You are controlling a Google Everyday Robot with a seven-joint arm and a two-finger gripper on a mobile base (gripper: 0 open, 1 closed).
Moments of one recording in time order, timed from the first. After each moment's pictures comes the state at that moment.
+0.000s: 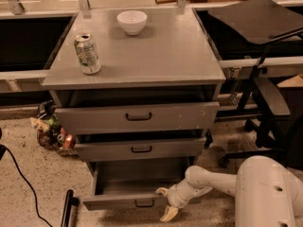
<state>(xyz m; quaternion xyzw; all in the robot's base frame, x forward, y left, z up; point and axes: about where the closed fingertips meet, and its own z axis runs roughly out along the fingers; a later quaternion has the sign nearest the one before) 0.448 -0.052 0.206 -0.71 0.61 0.31 0.17</state>
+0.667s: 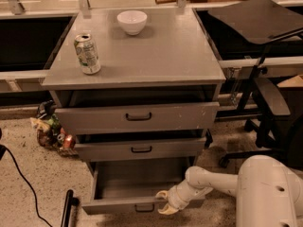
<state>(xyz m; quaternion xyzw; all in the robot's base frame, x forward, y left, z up) 0.448 -0.052 0.213 -0.71 0.61 0.31 0.17</state>
